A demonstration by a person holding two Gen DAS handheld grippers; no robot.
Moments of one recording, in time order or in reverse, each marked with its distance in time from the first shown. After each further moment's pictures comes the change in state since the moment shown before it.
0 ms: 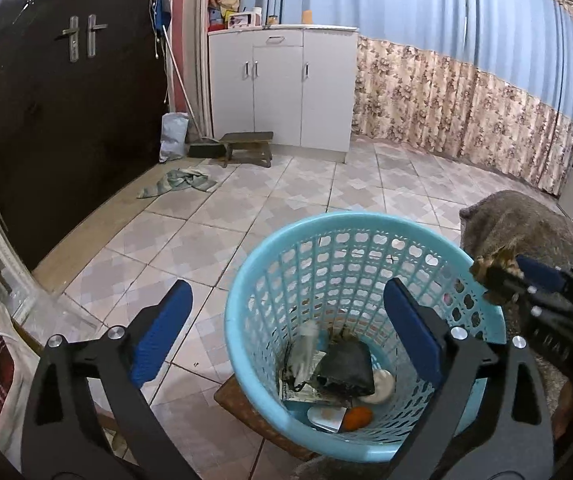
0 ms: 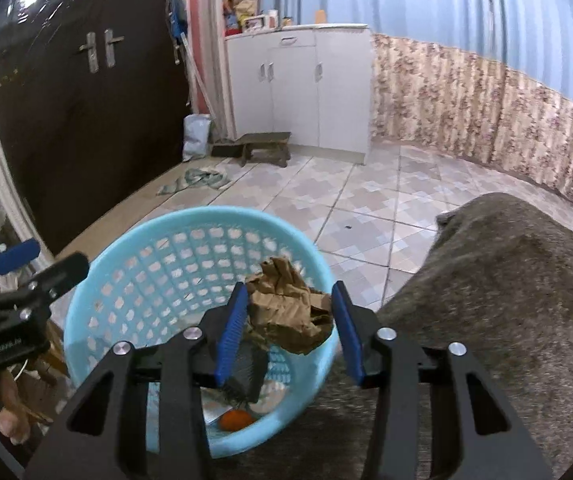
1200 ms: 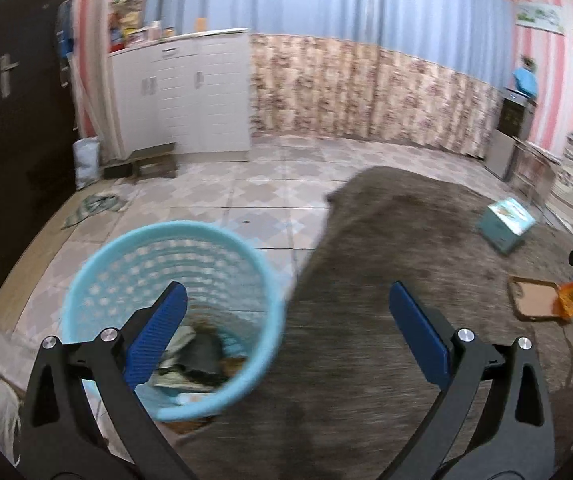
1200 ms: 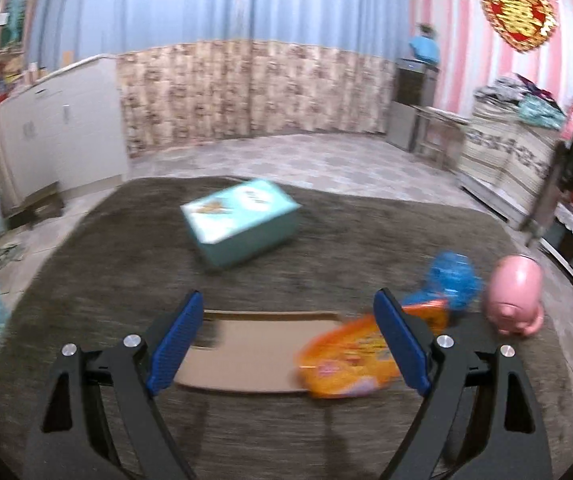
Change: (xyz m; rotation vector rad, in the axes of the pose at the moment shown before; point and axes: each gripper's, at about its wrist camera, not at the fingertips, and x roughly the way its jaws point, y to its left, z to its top) left arm -0.073 -0.175 -0.010 0.187 0.008 -0.274; right arm -0.220 -0.290 -0.093 0.441 -0.005 -0.732
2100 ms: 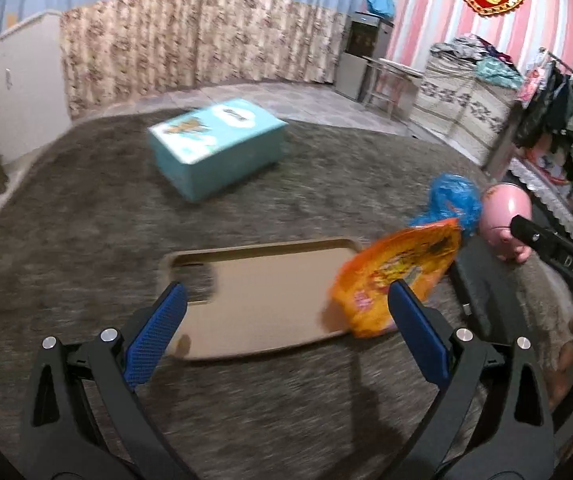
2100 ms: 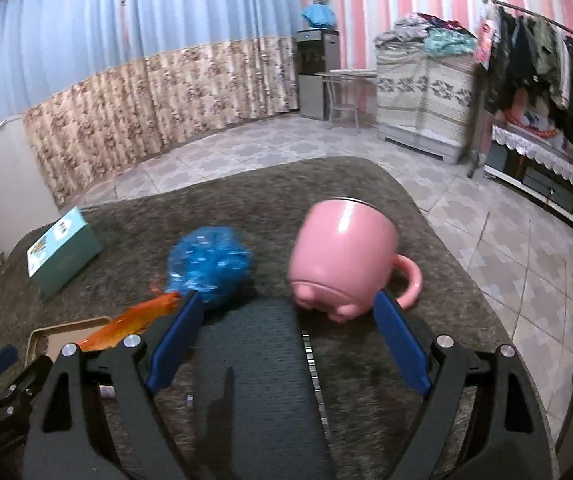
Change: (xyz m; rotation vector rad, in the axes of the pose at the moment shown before) left arm 0.071 -0.318 -0.041 0.246 0.202 -0.494; right arm 0.027 -0.189 -0.030 0.295 0.024 -0.155
